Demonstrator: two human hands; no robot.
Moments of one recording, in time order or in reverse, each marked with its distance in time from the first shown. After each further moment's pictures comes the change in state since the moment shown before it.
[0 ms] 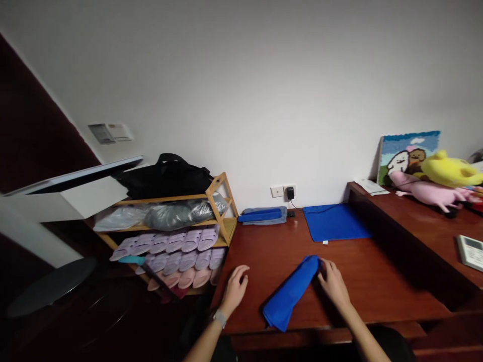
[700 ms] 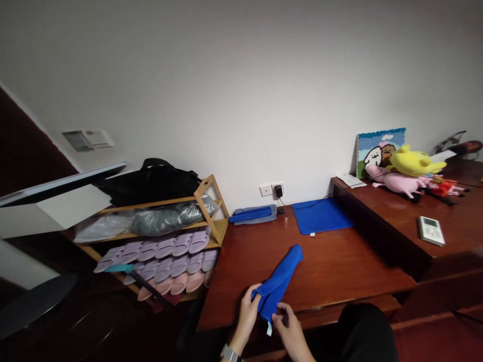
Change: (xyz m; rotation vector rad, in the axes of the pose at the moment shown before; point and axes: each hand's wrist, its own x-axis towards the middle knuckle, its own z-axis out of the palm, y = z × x) left_hand -0.066 0.084 0.050 -0.733 -0.036 -0.318; right_hand -0.160 -0.100 0.071 0.996 -0.273 0.402
